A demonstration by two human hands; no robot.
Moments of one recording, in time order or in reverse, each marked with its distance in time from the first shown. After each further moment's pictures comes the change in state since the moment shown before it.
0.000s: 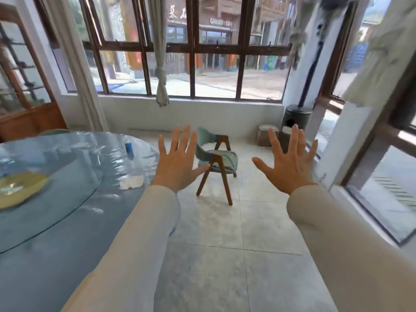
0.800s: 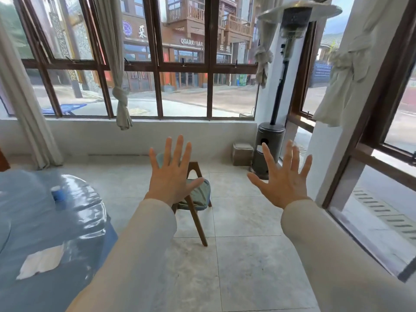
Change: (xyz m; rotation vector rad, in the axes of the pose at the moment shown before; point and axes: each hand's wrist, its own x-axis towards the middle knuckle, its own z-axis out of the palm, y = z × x) left_hand 0.323 0.098 0.152 0.041 0.020 0.075; right_hand 0.258 0.154 0.154 -0.052 -0.002 0.129
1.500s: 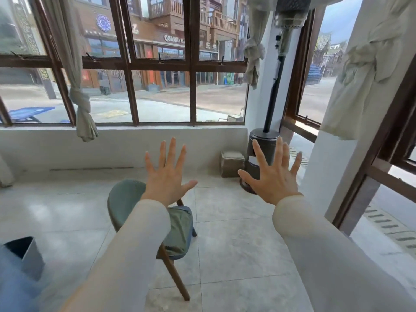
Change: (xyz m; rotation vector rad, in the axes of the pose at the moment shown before) left_hand 0.391 0.035 0.225 -0.042 -0.107 0.008; right_hand 0.368 0.053 0.231 0.022 0.011 0.008
